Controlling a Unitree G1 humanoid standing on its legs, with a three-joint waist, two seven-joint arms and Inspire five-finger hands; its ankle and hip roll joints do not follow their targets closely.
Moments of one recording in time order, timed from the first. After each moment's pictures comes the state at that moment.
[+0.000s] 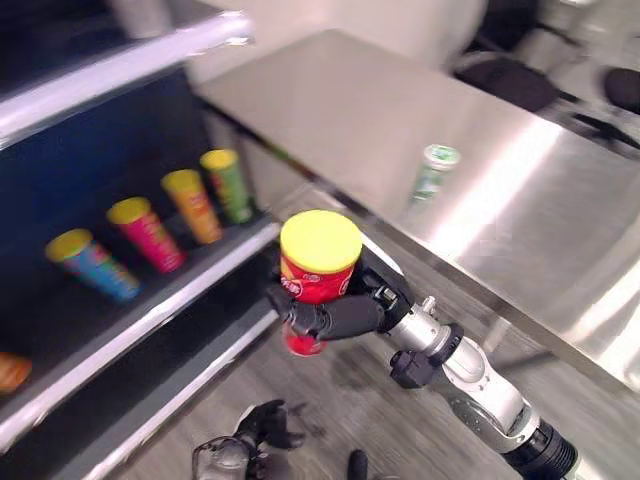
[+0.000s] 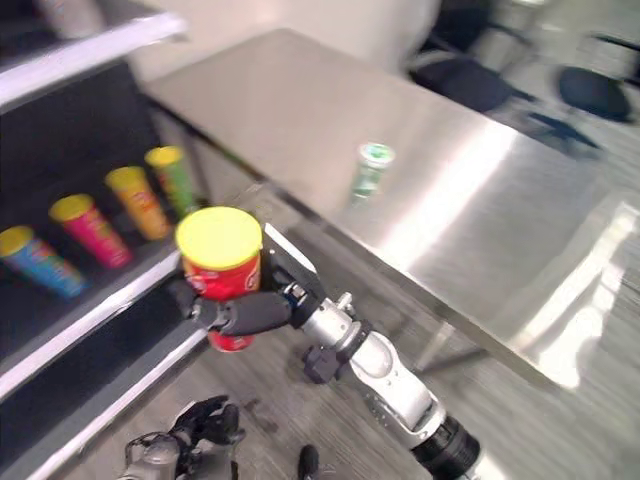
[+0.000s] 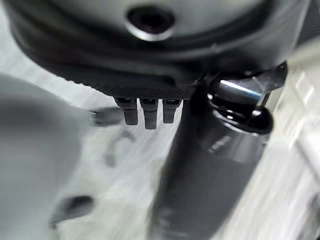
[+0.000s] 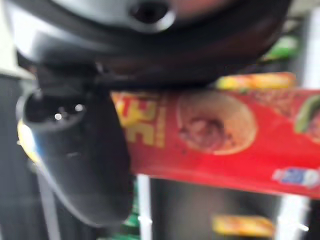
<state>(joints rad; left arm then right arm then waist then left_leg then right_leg) -0.13 0.17 -0.21 1.14 -0.20 -0.14 0.00 -0.29 -0.53 0.59 -0.26 0.54 -0.15 0.13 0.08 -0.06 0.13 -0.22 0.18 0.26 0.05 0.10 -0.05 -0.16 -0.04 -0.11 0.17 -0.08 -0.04</state>
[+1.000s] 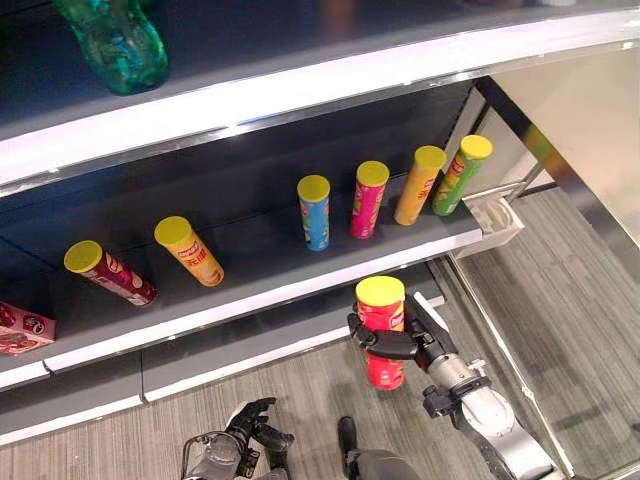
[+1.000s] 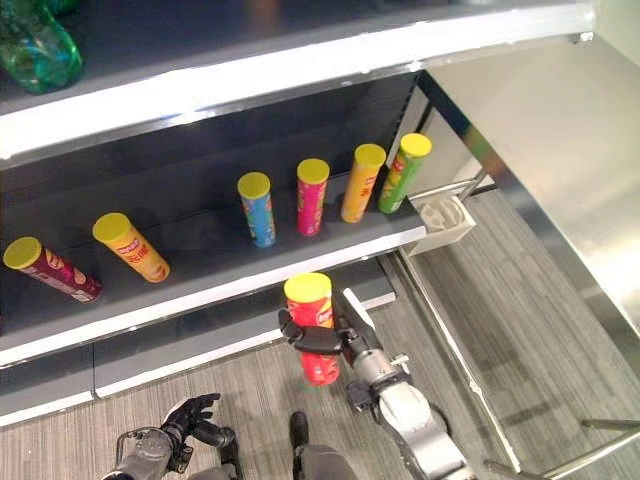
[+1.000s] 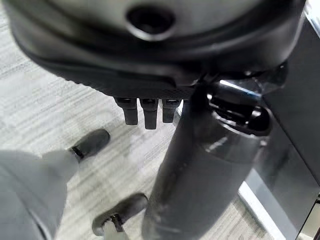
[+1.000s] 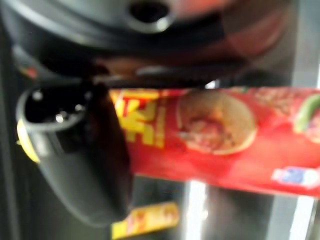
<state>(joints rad) -0.13 0.19 -0.26 1.13 -0.08 -0.12 0.01 0.09 -0.52 0.33 -0.13 0.24 -0.11 -0.04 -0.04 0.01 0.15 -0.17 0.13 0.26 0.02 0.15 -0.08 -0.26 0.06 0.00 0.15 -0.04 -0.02</state>
